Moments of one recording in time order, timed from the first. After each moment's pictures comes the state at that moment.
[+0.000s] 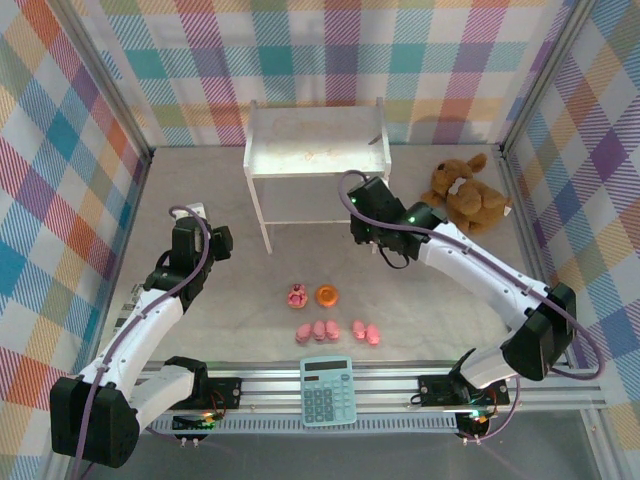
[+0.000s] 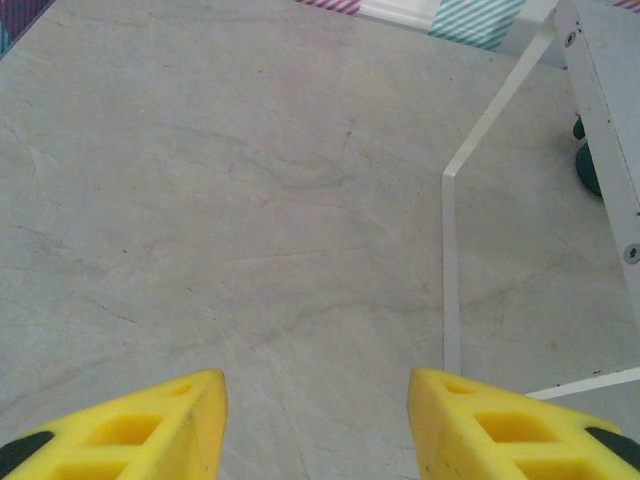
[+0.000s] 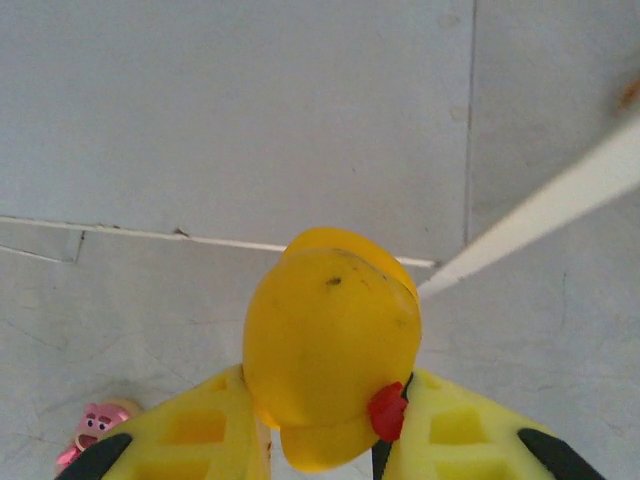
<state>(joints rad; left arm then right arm) -0.21 0.99 0.68 -0.27 -0.23 -0.34 0.77 1.47 1.40 -0.84 0.32 0.51</state>
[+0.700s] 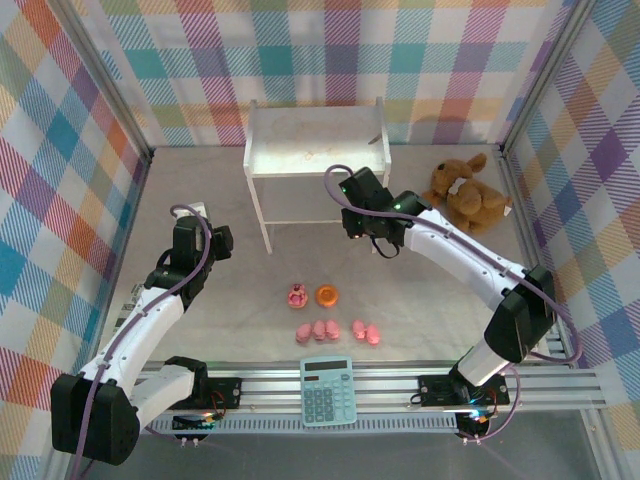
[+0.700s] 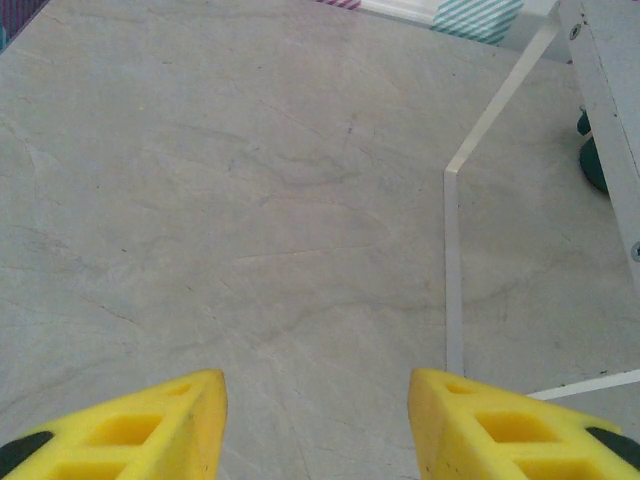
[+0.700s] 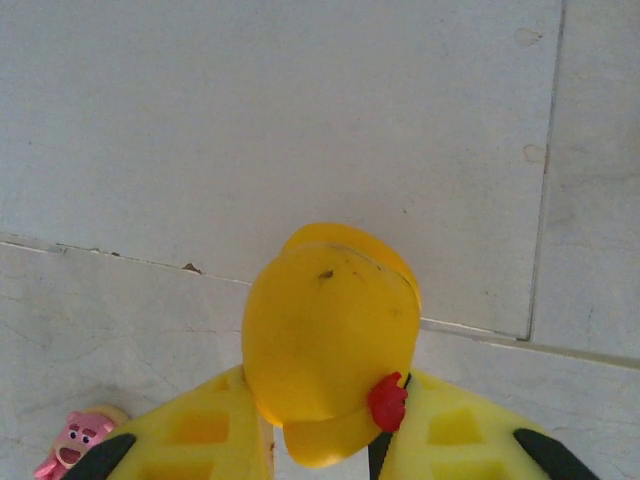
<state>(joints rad) -0.21 1.01 0.69 -0.27 -0.23 -0.34 0.72 1.59 1.47 -0.84 0.26 0.42</state>
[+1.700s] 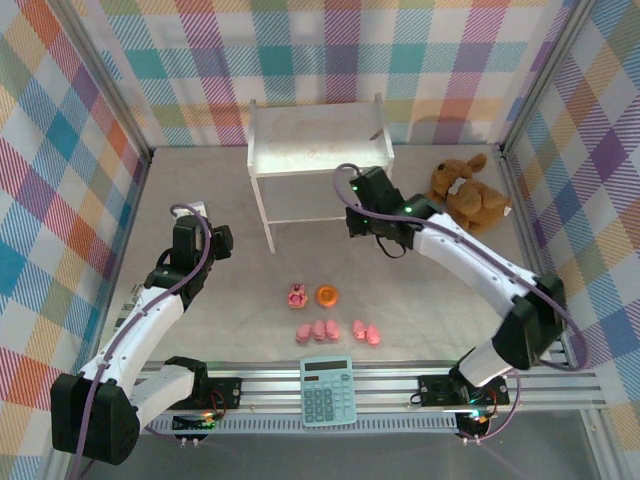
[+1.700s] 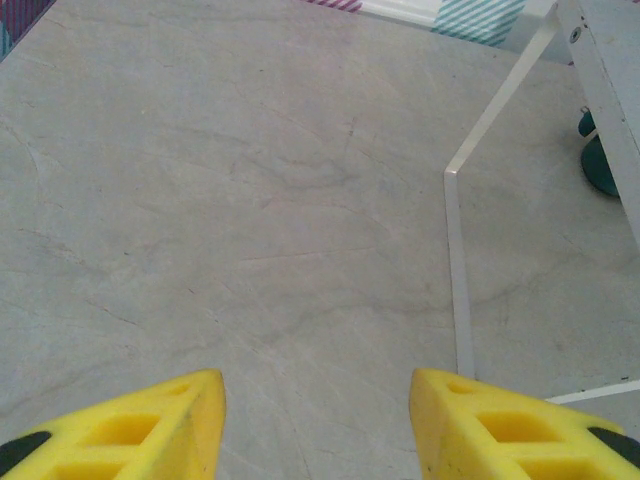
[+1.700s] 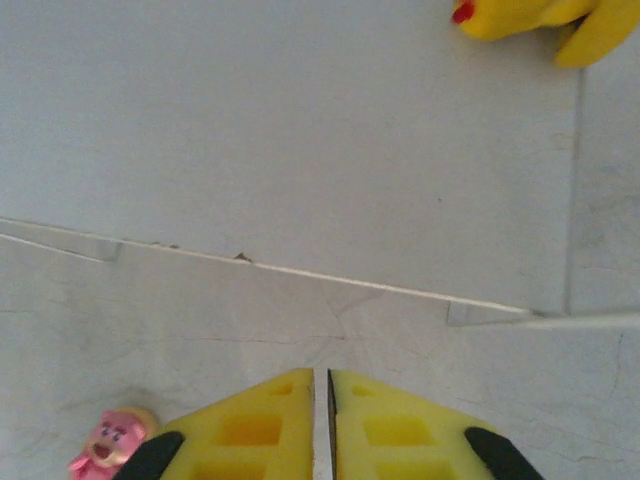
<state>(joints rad) -0.21 1.01 0.69 -0.27 -0.23 -0.33 0.69 1.50 1.40 -0.75 0.17 0.39</state>
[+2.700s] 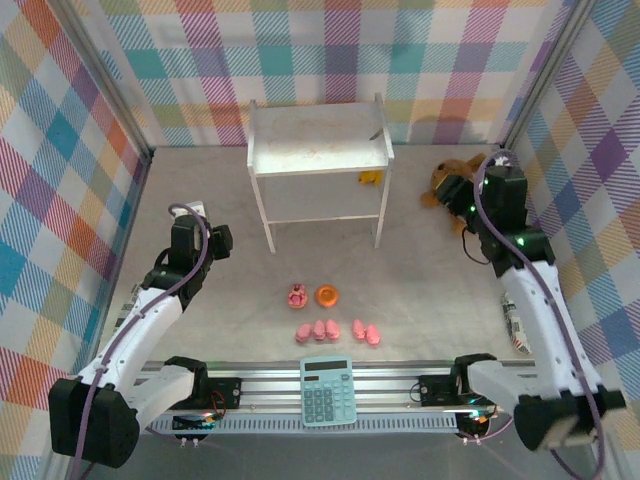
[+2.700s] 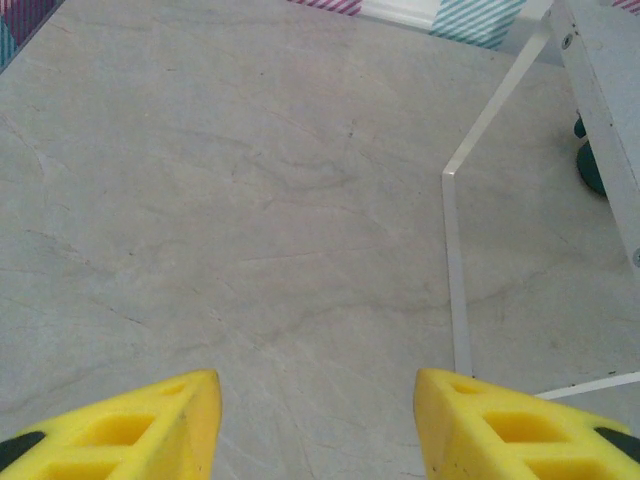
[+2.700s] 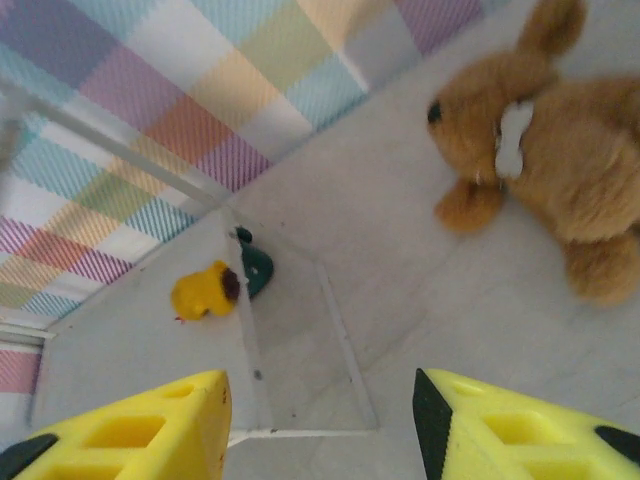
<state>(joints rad) -0.21 0.99 0.71 -0.30 -0.23 -0.33 0.08 1.11 1.14 -0.57 -0.09 0.69</state>
